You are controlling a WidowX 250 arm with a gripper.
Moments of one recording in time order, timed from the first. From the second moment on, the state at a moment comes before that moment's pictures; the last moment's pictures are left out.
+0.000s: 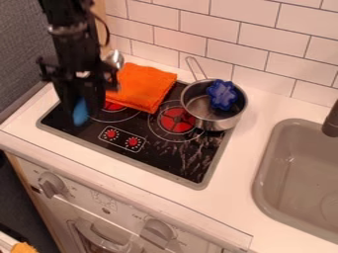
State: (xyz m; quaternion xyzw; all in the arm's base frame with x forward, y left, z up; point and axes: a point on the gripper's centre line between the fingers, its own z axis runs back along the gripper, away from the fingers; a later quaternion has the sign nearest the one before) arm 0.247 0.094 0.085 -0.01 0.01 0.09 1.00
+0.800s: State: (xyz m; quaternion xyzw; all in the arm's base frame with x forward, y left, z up) arm 0.333 0.099 0.041 0.03 0.02 0.07 1.00
